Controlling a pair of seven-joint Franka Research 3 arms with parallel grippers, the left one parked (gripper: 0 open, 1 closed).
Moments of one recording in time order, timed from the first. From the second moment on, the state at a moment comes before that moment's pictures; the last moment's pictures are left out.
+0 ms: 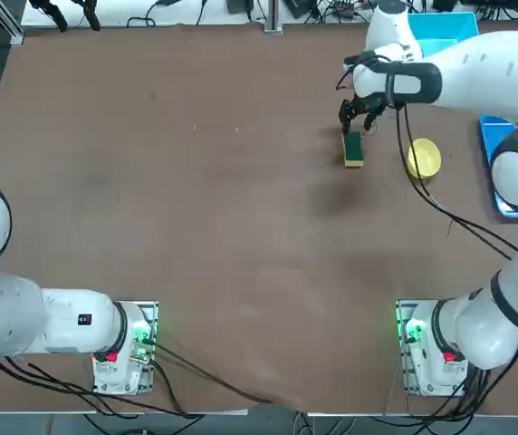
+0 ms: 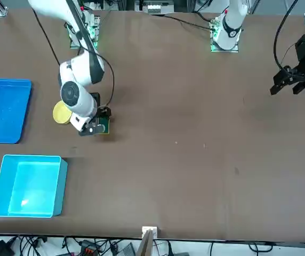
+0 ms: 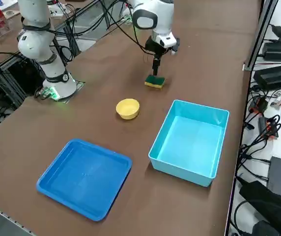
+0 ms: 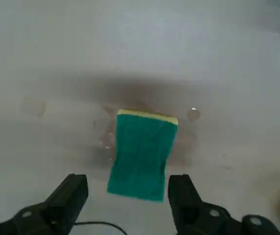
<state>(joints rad) 0.39 0.39 -0.01 -1.97 0.07 2.23 0.19</state>
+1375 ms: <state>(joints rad) 0.40 0.50 -0.02 -1.99 0.07 2.27 0.24</state>
